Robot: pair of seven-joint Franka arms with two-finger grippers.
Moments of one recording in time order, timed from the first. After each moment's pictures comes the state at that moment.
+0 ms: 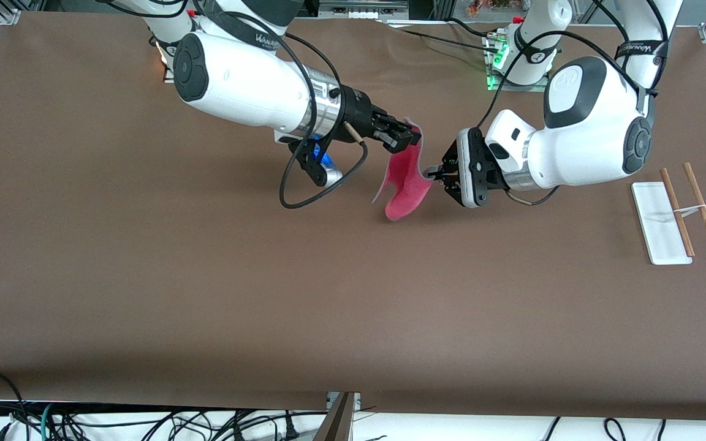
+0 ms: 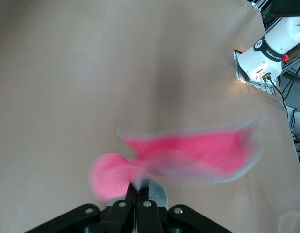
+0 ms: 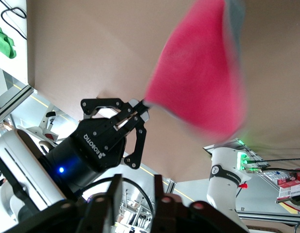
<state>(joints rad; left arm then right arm) -0.10 0.27 -0.26 -1.68 -0.63 1.87 1.19 0.39 0.62 0.45 -1.02 0.52 2.00 1.43</state>
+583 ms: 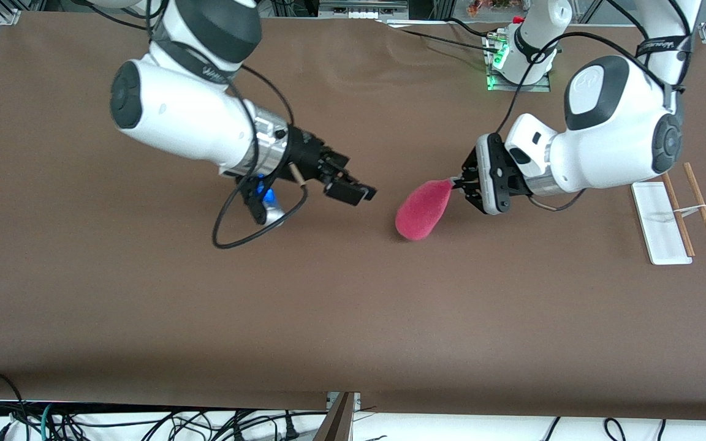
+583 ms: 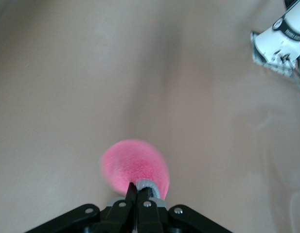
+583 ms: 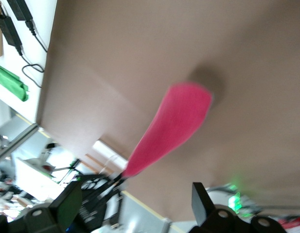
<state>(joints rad) -0.07 0.27 -0.21 -1.63 -0.51 1.81 1.19 0.25 0.62 0.43 -1.02 0.40 1.90 1.28</state>
